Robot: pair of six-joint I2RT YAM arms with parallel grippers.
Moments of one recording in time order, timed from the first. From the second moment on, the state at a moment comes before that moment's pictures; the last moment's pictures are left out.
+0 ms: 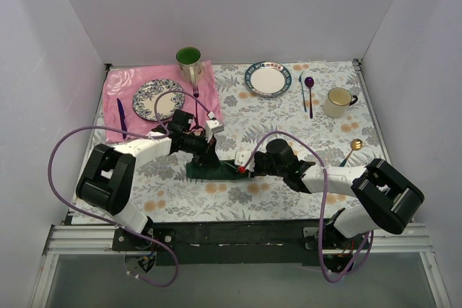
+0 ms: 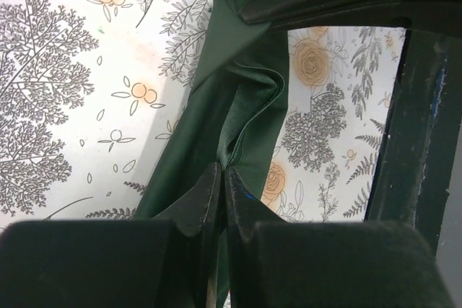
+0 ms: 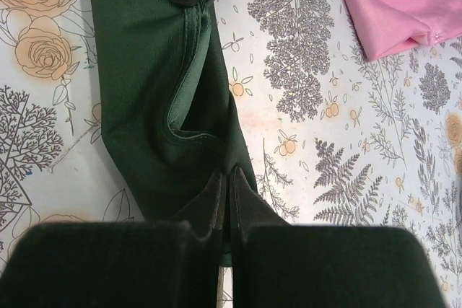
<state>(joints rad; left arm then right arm) -0.41 1.58 0.85 -0.26 0.85 0.32 0.83 1.42 0.49 0.41 -0.28 -0.71</state>
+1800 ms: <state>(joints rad) -0.38 1.85 0.99 -0.28 0.86 0.30 0.75 1.56 0.74 0.25 -0.34 -0.77</state>
